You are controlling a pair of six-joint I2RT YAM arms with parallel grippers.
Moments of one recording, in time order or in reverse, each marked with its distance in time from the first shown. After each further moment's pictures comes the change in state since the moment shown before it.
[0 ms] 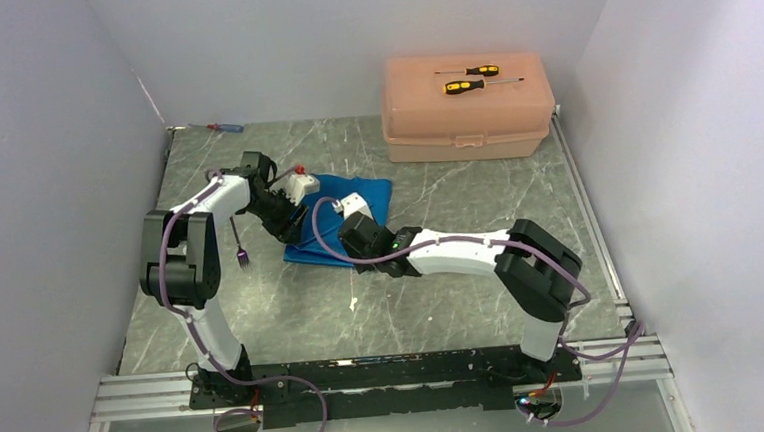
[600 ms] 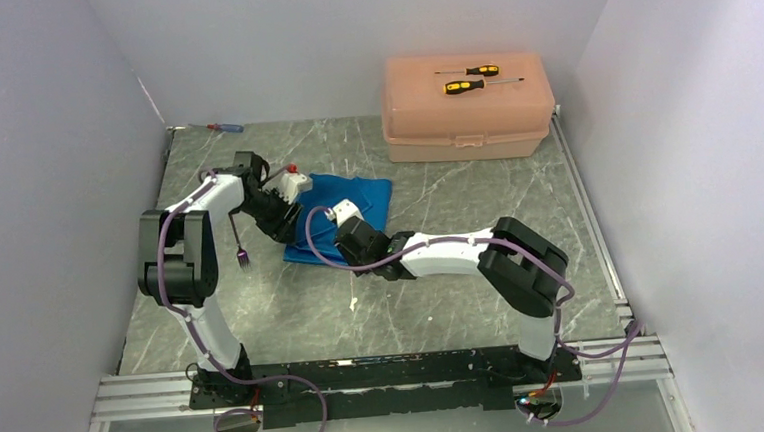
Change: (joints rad) left arm 0.039 0.010 0.005 -0.011 0.000 -0.003; right arm -0.003 0.084 -0.008 0.109 -0.031 -0.101
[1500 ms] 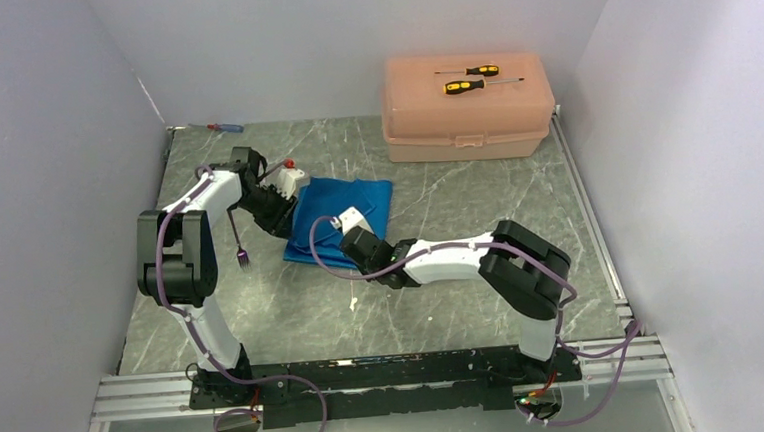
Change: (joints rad) left arm 0.013 0.001 0.041 -0.040 0.005 -0.010; right arm 0.021 -0.015 -0.071 0.013 0.072 0.004
